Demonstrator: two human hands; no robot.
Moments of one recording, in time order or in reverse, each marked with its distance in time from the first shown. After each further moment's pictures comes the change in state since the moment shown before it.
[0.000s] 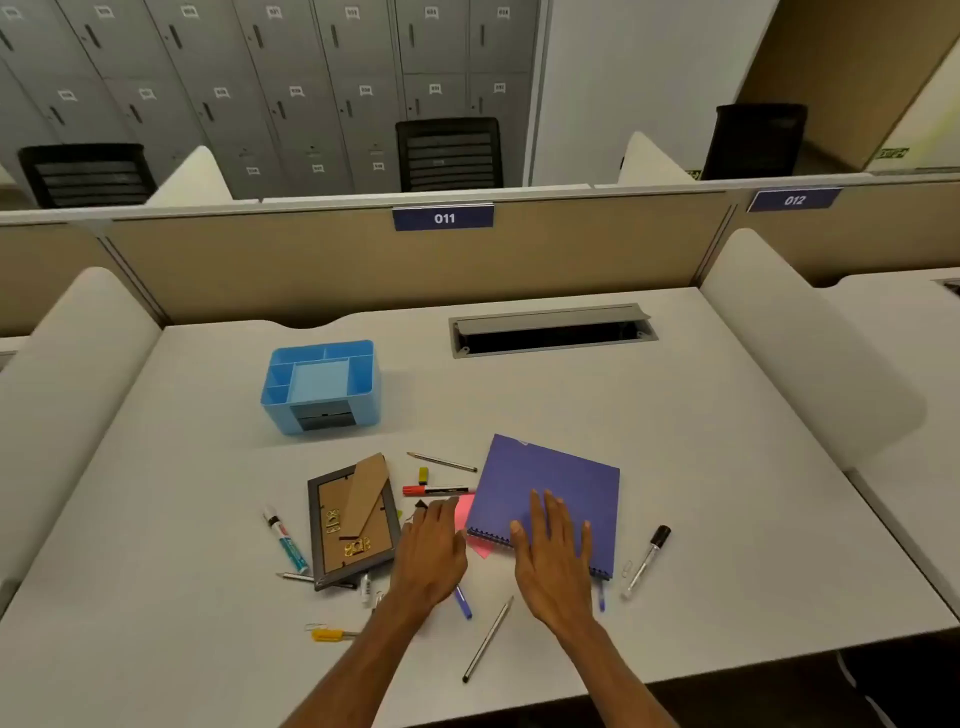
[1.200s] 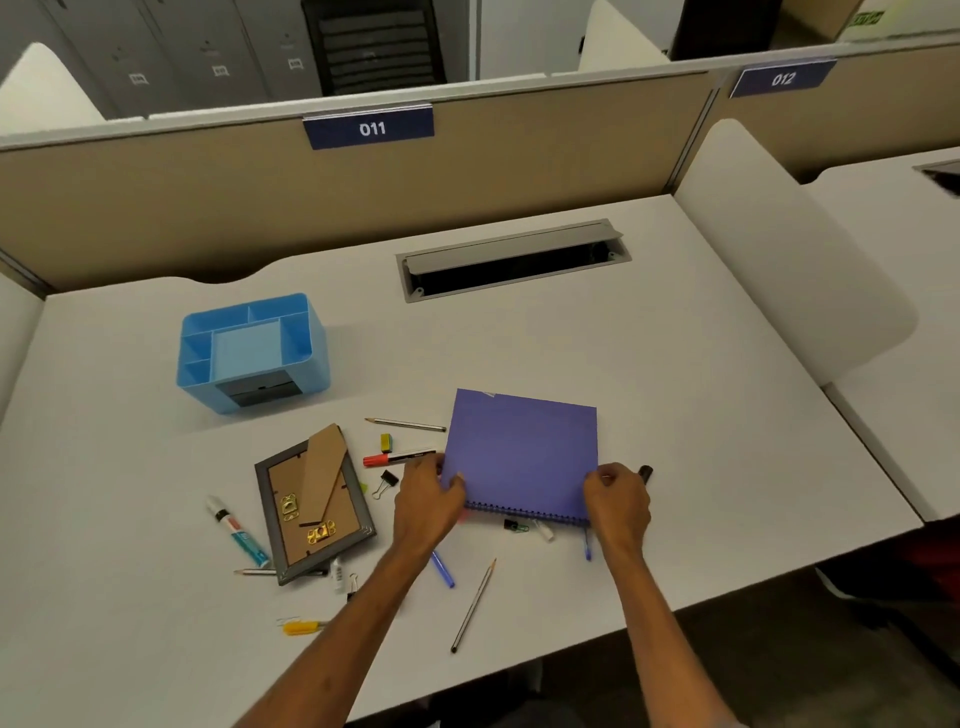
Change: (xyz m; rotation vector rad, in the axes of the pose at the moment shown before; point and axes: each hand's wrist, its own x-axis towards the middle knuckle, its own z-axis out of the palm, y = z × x) left_hand 0.052 0.027 0.014 -0.403 -0.063 -0.232; right_hand 0.037 0.073 -0.060 0.490 0.128 0.740
